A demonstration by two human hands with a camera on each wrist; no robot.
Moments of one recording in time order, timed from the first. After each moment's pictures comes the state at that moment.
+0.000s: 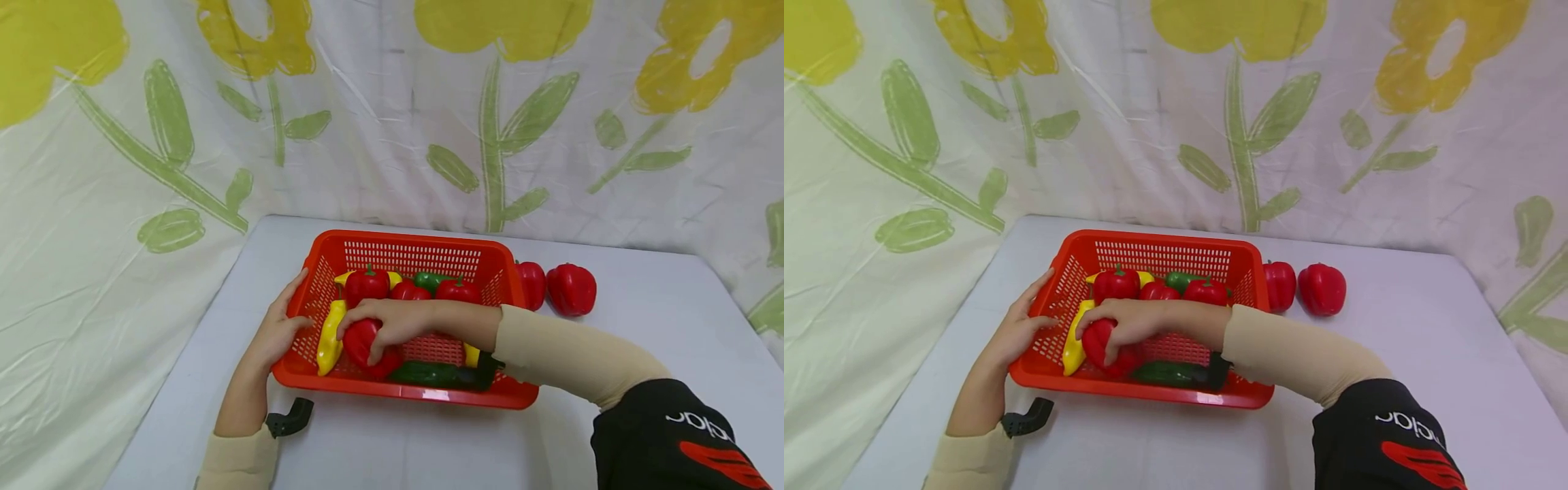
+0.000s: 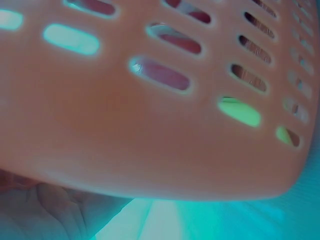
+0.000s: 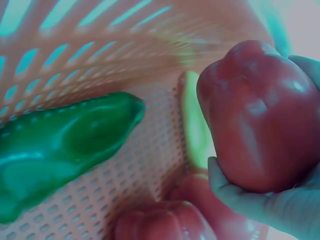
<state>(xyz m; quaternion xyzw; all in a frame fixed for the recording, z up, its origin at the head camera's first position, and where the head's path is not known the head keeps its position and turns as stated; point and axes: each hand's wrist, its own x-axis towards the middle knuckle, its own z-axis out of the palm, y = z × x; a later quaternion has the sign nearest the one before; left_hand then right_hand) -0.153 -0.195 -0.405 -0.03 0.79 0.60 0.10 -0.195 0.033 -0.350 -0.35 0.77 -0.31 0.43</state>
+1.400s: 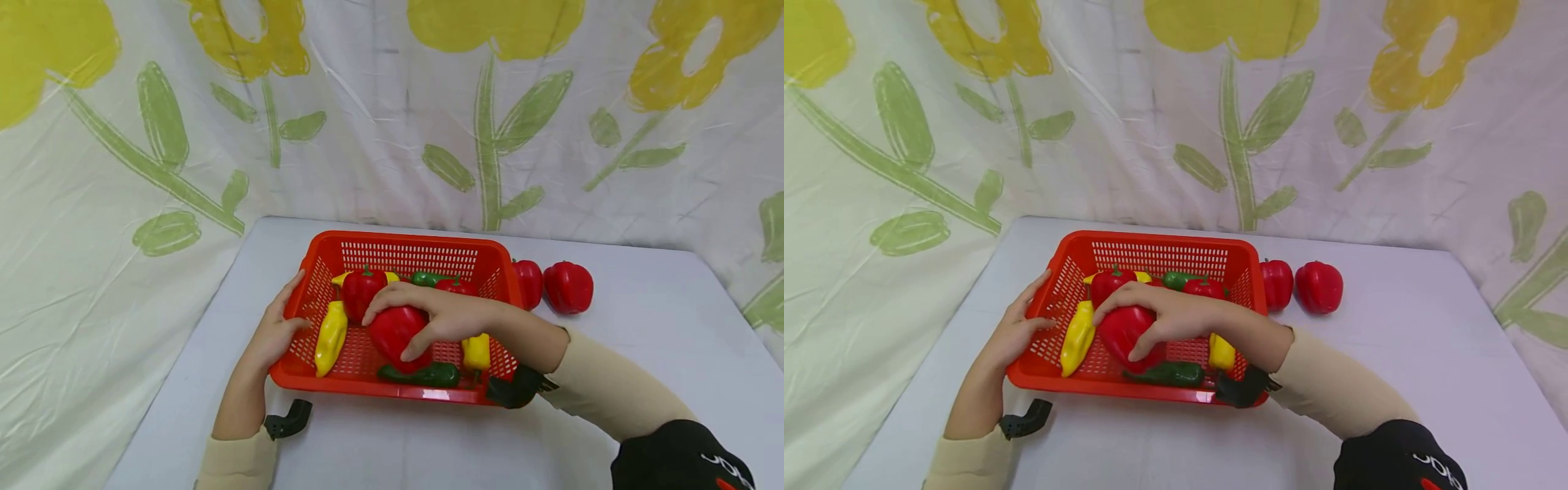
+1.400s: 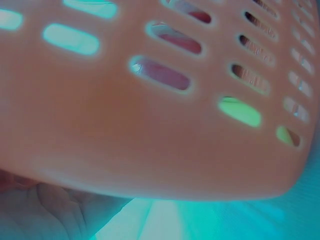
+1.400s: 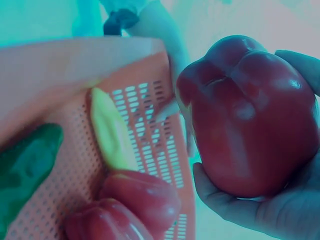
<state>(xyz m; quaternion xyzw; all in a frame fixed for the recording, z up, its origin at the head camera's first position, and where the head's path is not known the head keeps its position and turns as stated) -0.153 -0.195 -0.403 -0.04 0.79 0.60 0.11 -0.172 0.091 -0.310 -0.39 0.73 -0.43 0.37</state>
